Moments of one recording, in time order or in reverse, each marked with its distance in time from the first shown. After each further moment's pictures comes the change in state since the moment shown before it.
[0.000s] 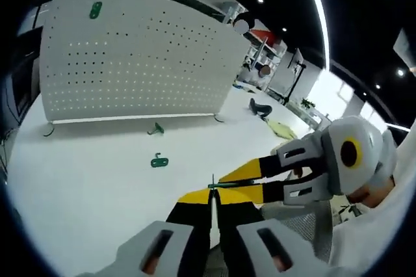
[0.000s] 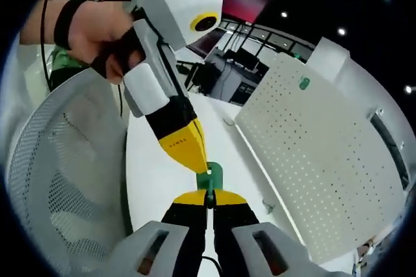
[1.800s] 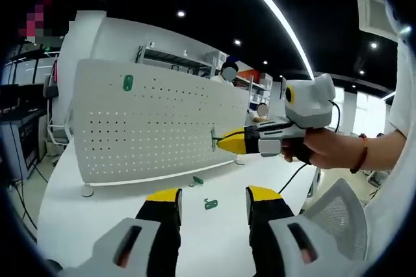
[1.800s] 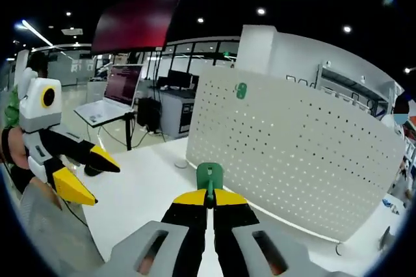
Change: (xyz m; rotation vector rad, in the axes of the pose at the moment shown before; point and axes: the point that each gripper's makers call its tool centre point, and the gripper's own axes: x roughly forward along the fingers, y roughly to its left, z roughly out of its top) left arm -0.085 0.086 0.043 0.231 -0.361 0.019; right arm 0.060 -0.096 0.075 0.470 -0.165 -0.268
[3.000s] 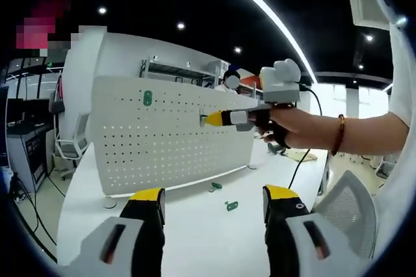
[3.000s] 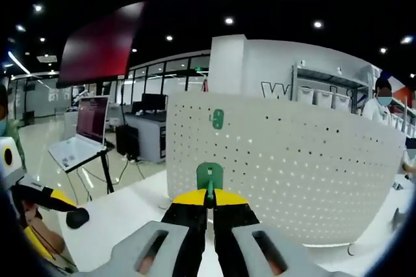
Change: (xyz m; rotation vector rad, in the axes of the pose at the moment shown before) left arm -0.033 0.043 0.011 0.056 -0.072 0.035; right arm 0.062 -0.038 0.062 0.108 -0.098 -0.179
